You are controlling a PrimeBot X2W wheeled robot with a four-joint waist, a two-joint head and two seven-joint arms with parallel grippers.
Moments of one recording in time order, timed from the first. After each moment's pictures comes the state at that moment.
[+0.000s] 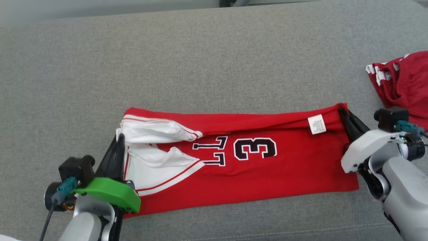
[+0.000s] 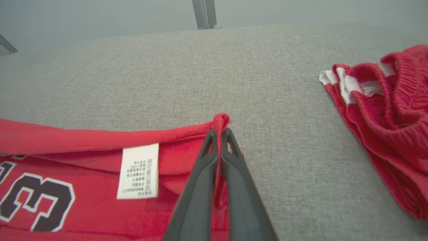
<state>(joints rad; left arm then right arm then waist) -0.23 0.29 -0.35 0.21 -0.53 0.08 -0.13 -0.54 -0.41 0.46 0.66 0.65 0.13 -0.19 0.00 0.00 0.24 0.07</state>
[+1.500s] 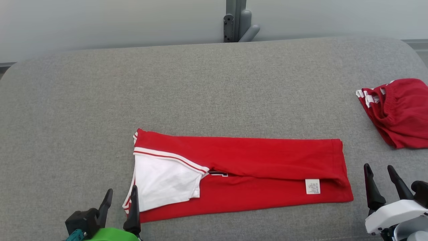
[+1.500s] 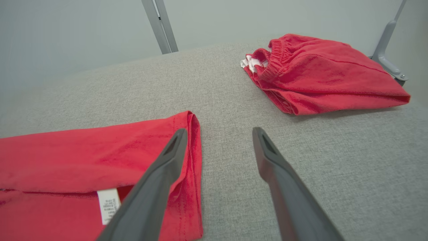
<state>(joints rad) 0.04 0.27 -0.36 0.17 -0.61 0.15 -0.19 -0.02 -0.30 0.04 0.38 0.48 0.13 -0.26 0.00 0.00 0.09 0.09</state>
